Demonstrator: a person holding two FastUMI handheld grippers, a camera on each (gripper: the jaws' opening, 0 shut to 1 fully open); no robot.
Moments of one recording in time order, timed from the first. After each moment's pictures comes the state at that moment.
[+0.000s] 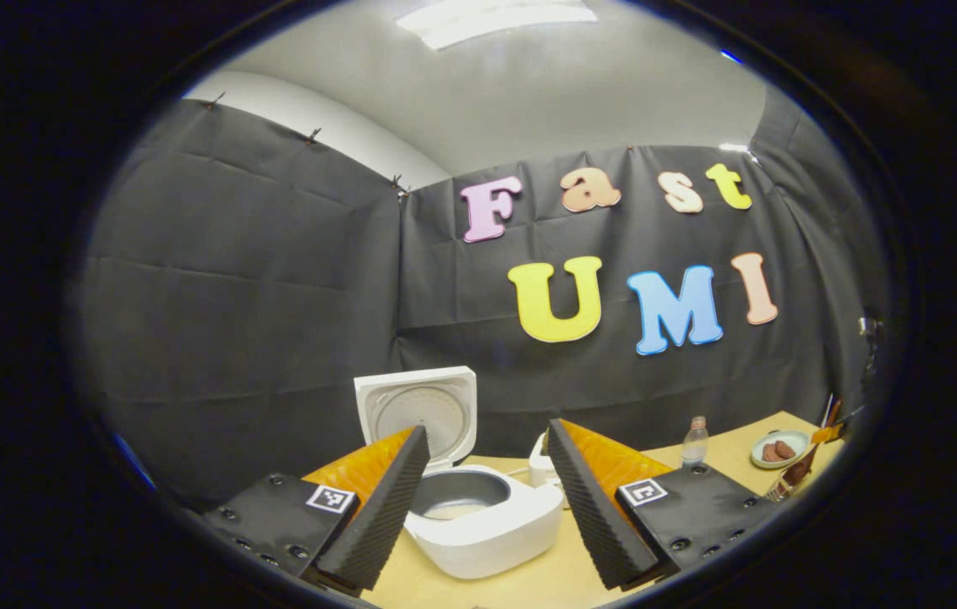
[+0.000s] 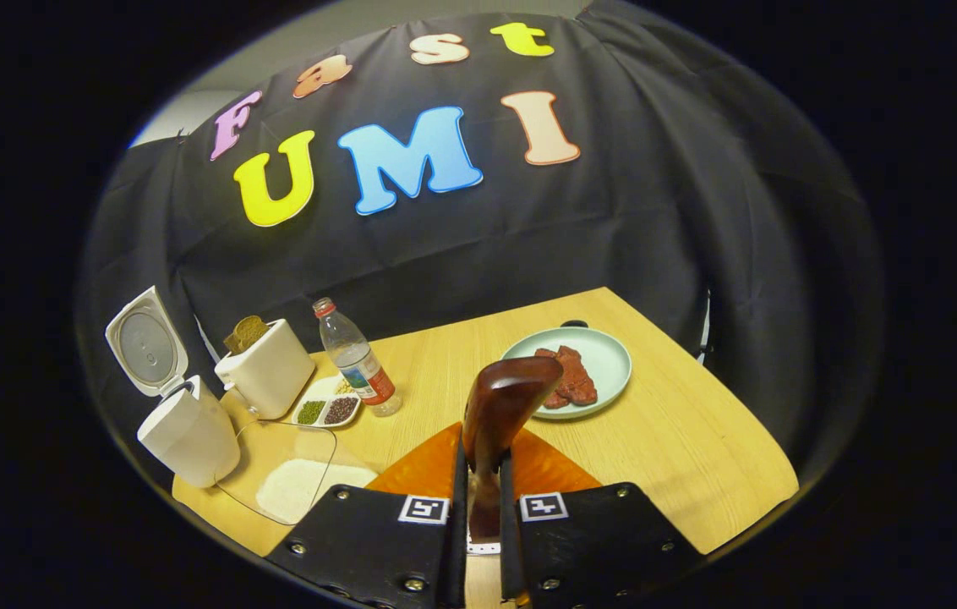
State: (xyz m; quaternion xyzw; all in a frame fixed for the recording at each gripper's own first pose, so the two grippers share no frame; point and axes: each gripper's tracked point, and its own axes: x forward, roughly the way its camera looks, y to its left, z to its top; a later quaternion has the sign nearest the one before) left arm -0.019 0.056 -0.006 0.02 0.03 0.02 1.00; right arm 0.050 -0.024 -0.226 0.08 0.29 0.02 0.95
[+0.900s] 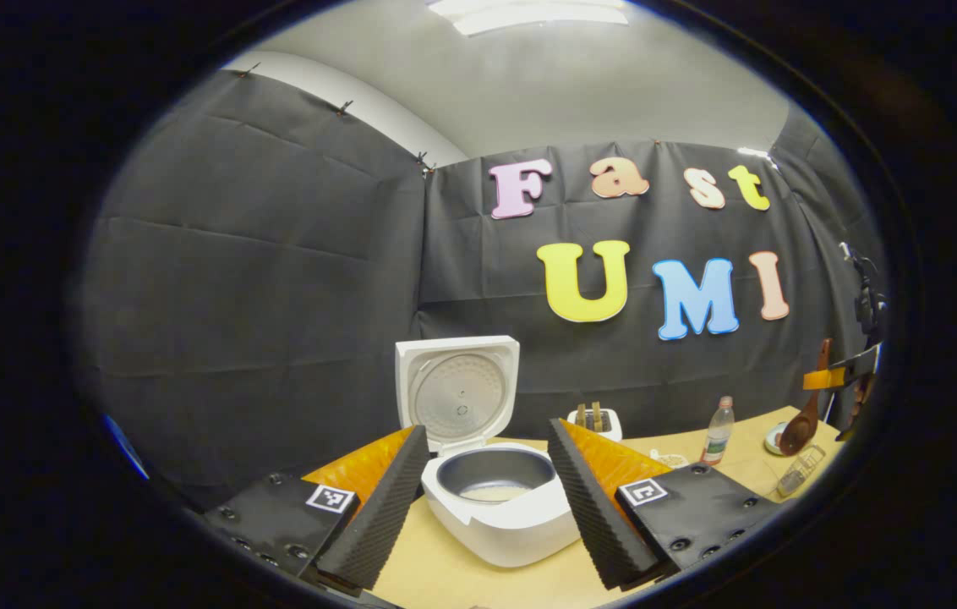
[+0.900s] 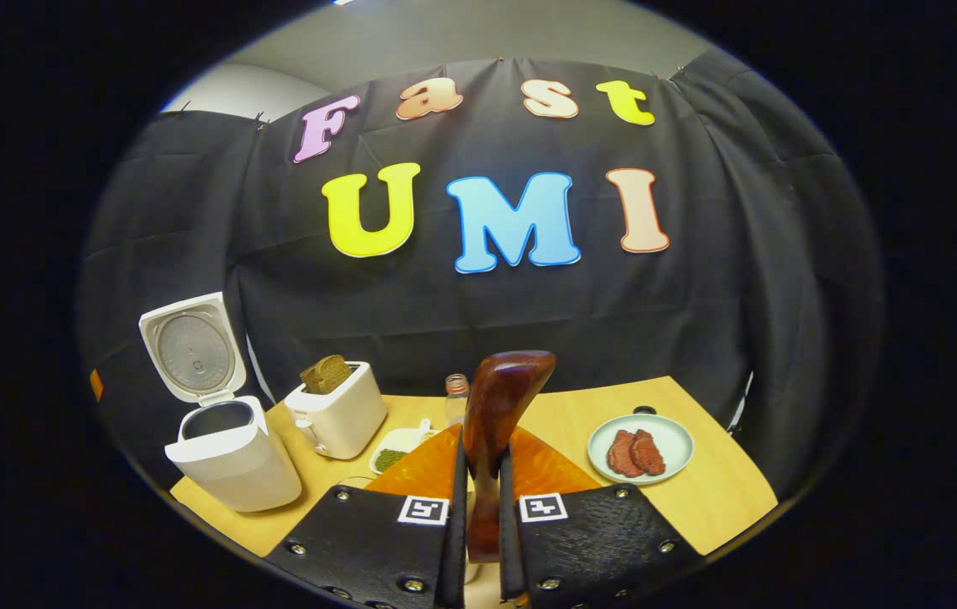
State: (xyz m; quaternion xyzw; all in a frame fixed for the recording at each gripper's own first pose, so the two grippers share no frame) left arm -0.022 0.153 -0.060 -0.01 0.06 0.03 1.00; right arm 0.073 0.137 -0.133 0.04 0.20 0.10 0.97
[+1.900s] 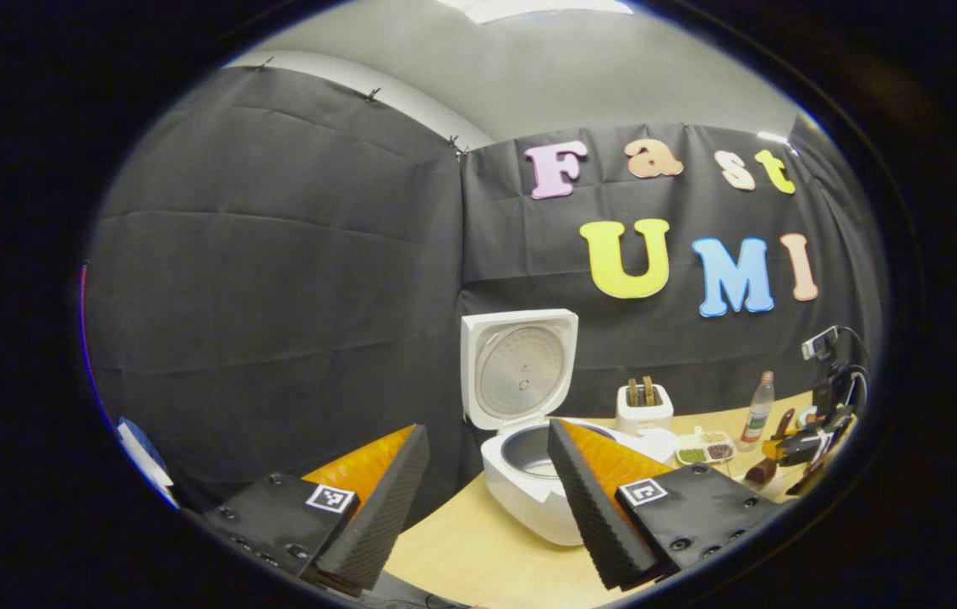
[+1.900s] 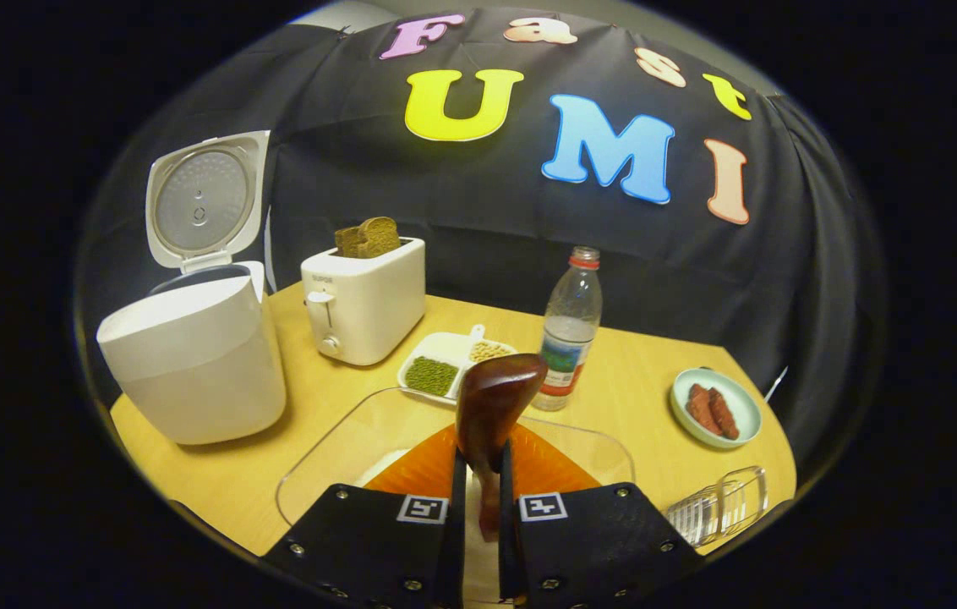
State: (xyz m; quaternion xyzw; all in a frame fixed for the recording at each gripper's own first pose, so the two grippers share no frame) left arm -0.044 0.224 -0.084 0.00 0.09 0.08 0.99; right arm 0.052 0.247 -0.286 -0.05 0.30 0.15 0.94
